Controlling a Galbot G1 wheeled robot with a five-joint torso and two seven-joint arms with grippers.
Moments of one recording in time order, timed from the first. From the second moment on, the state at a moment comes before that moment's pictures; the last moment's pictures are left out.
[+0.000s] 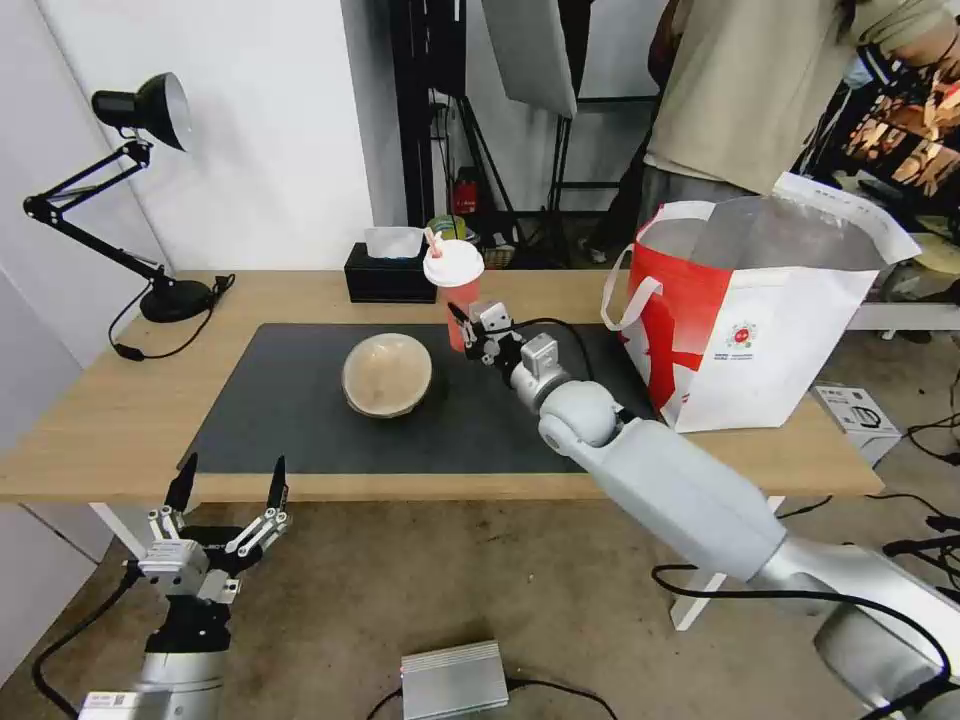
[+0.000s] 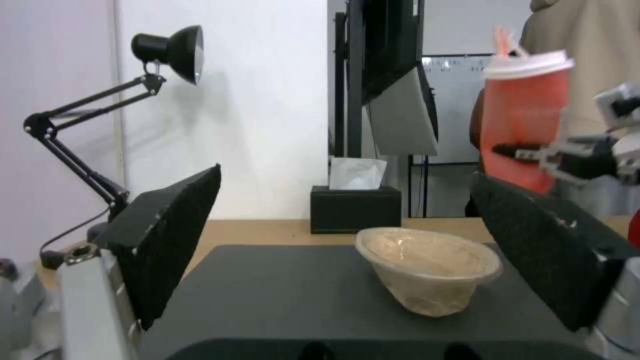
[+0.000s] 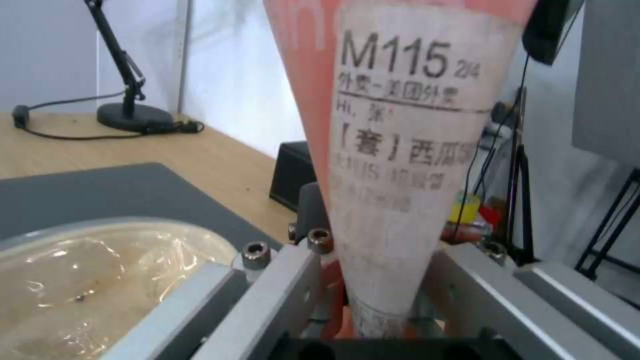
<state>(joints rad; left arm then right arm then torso) 1.77 -1.53 -0.80 -2.18 -0.27 -0.41 0.24 -0.31 1.08 -0.45 1.49 0.60 -0.01 0.12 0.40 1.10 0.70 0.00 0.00</state>
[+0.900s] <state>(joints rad) 1.77 -1.52 -0.80 -2.17 -0.28 -0.41 0.24 0.04 0.63 -0.45 1.78 0.78 -0.09 -0.03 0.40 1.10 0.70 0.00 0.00</state>
